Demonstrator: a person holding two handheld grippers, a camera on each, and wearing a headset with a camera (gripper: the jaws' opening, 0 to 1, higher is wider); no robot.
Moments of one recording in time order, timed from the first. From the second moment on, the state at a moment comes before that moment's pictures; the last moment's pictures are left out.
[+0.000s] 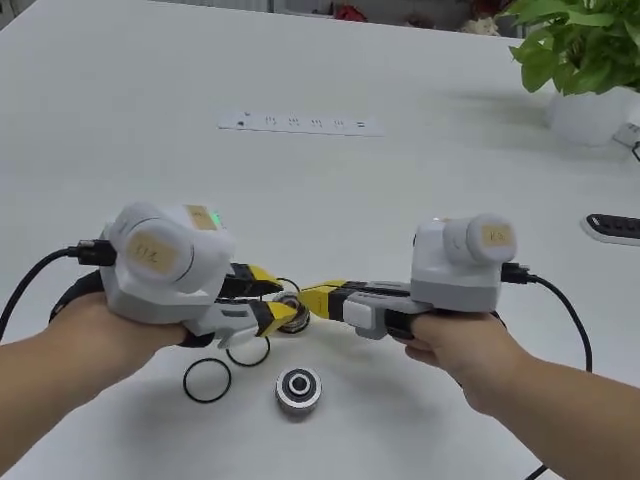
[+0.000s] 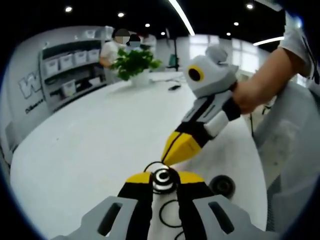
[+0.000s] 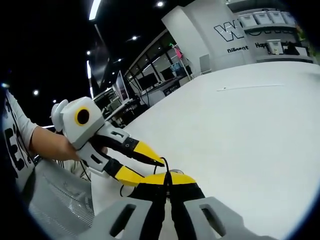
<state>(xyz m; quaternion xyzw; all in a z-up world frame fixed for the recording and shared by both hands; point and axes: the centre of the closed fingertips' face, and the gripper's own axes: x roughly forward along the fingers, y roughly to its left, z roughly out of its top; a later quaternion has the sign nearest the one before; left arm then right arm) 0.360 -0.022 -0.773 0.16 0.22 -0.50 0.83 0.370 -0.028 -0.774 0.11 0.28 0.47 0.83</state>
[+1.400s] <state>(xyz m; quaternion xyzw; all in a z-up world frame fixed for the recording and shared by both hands) 0.324 0.037 -0.741 0.14 0.19 -0.49 0.84 0.336 0.009 -0.776 0.10 0.32 0.51 0.79</state>
